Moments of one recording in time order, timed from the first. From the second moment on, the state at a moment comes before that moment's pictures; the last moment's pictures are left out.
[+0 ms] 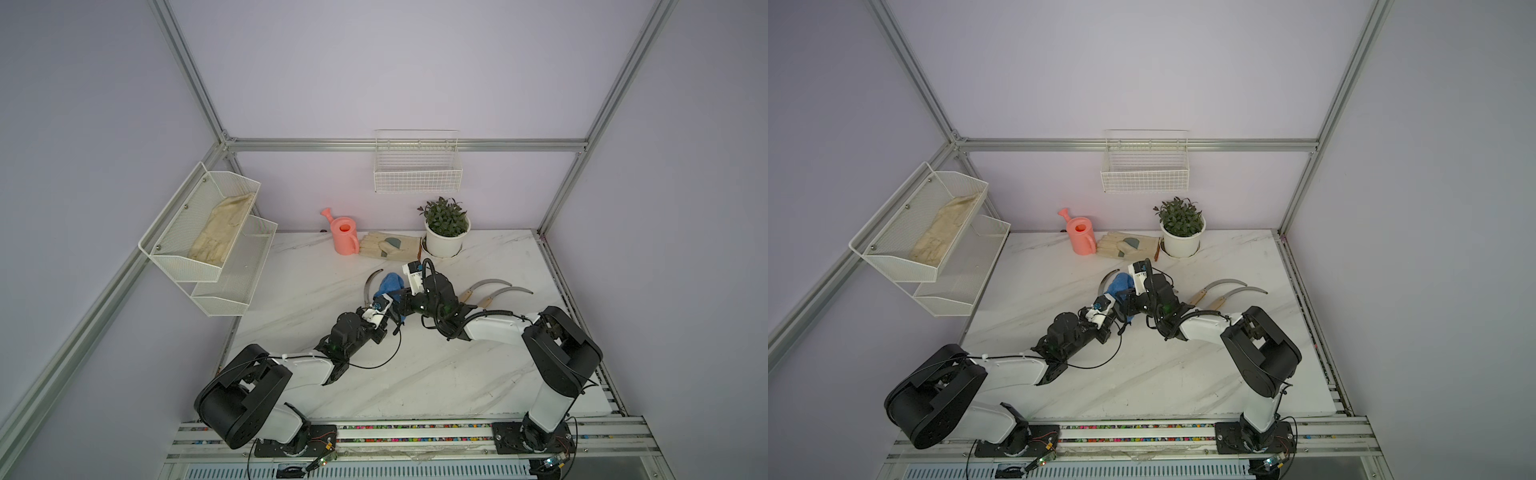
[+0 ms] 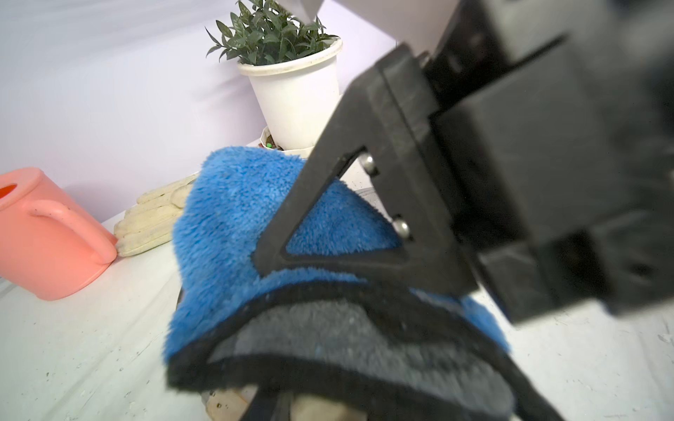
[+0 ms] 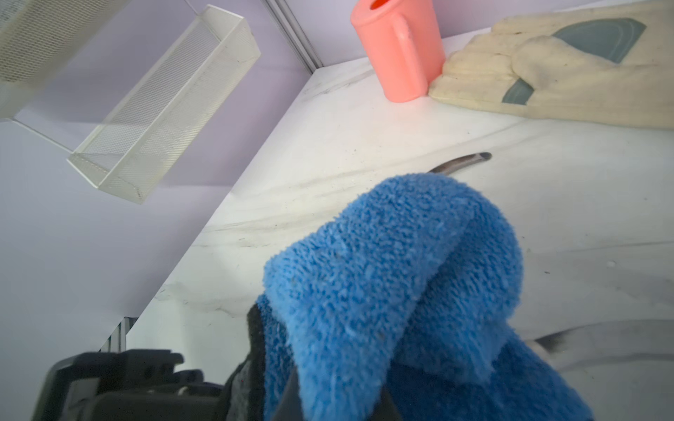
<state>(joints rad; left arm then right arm) -0.61 1.43 0.39 0.80 0.03 0.19 0.67 1.79 0.96 0.45 -0.23 0.50</state>
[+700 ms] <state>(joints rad) -0.60 1.43 0.39 0.82 0.02 0.19 0.75 1.76 1.00 0.41 -0.20 0.50</state>
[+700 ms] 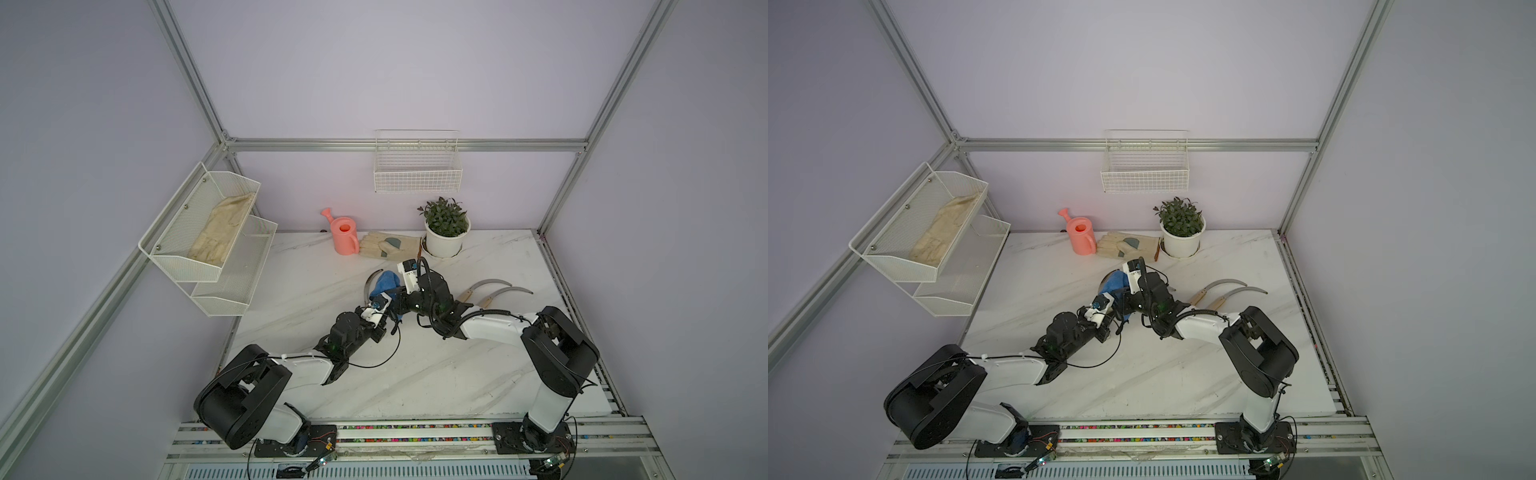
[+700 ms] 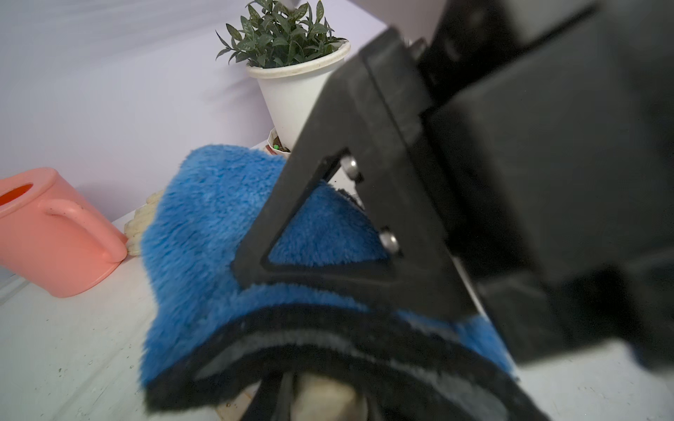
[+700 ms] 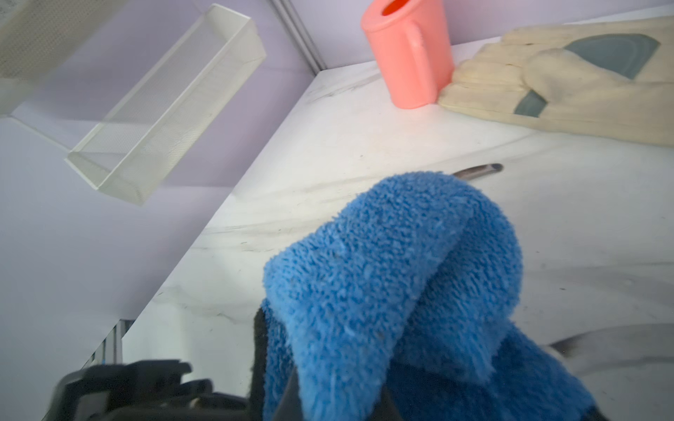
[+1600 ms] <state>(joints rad) -0.60 1.43 0.39 0.81 0.03 0.19 0.69 1.81 0.99 0.43 -0.15 0.51</state>
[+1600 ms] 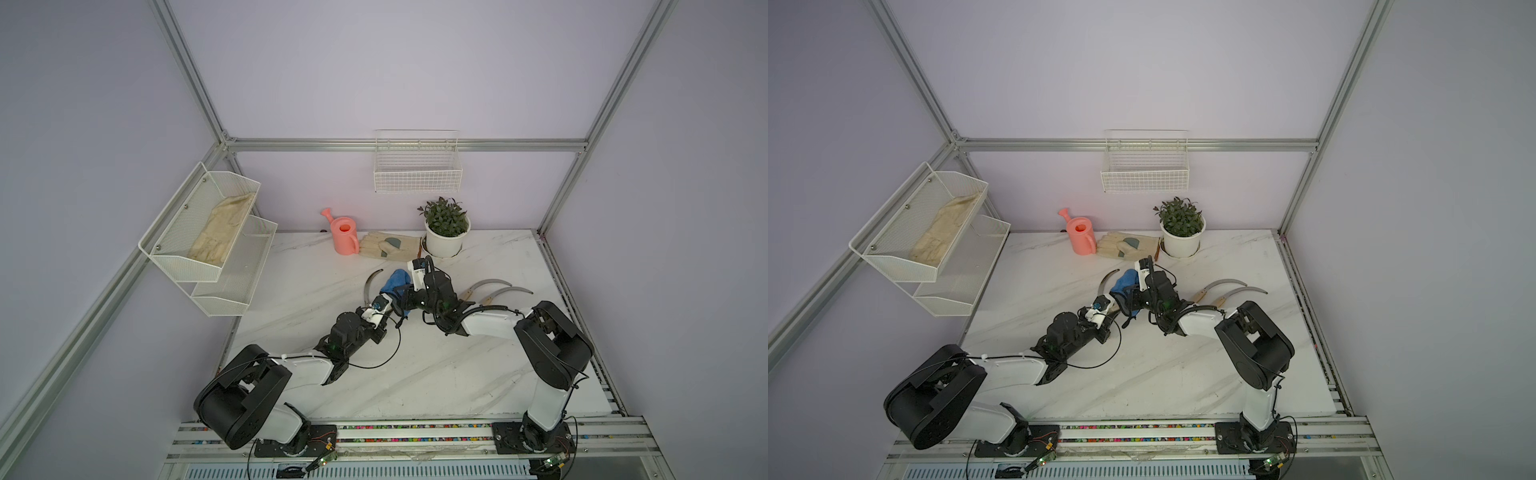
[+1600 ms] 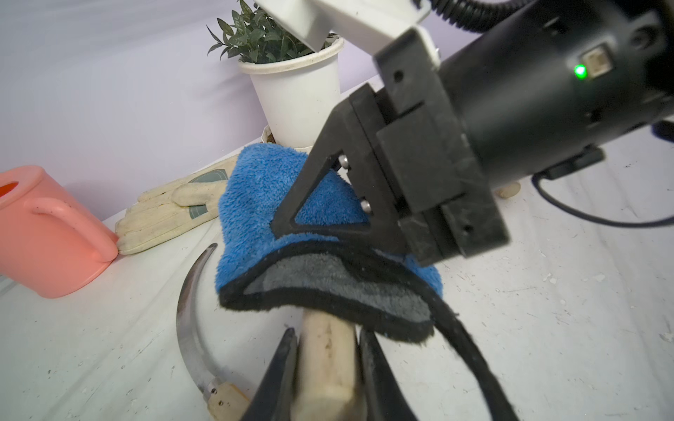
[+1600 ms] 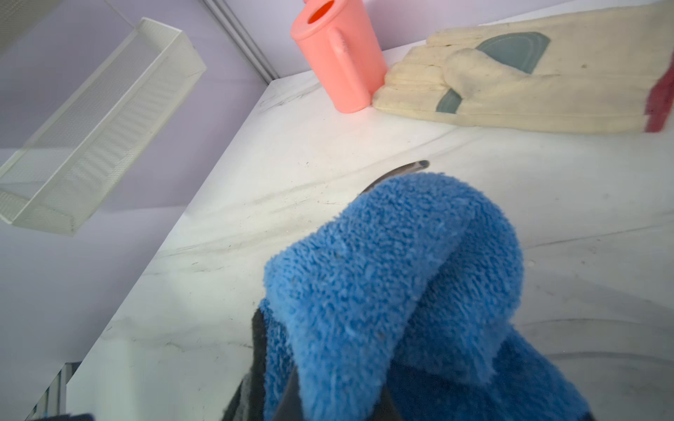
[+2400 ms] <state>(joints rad) -0.60 1.53 0.29 1.11 0.07 0.30 0.61 1.84 0.99 0.43 -0.21 0.53</state>
